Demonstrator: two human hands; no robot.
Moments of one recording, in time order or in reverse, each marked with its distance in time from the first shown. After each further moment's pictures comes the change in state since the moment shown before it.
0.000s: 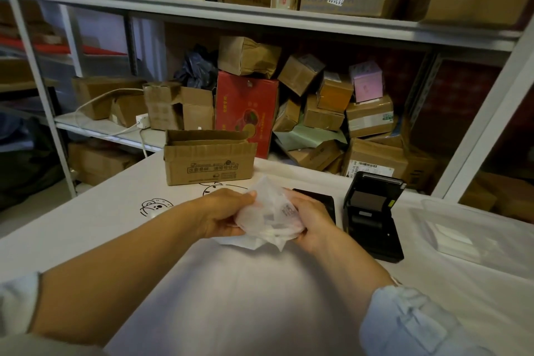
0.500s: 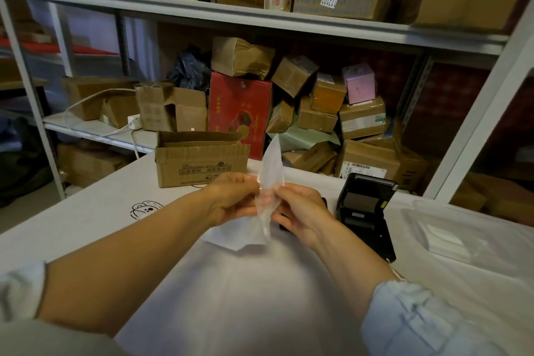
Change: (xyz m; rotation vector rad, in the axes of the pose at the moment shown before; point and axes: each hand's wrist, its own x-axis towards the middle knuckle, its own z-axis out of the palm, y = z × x) left_hand -0.005 0.026 0.024 -0.159 -0.024 0.165; right_hand -0.013 -0.019 0.000 0.003 -0.092 -0.072
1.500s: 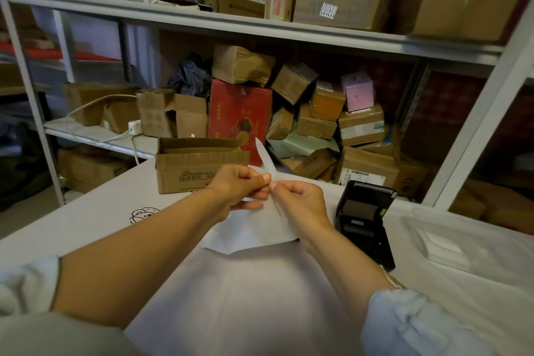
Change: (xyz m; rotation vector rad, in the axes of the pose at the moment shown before) left_hand -0.002 0.013 0.002 0.191 0.068 0.234; right_hand -0.004 -0.004 0.004 -0.370 0.080 -0.367
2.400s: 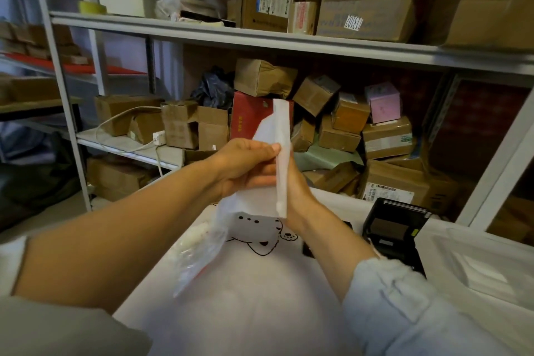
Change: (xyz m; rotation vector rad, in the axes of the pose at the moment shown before) left_hand 0.006 0.053 -0.041 -0.236 -0.108 0.029; right_hand 0.020 -0.059 0.074 0.732 0.229 -0.250
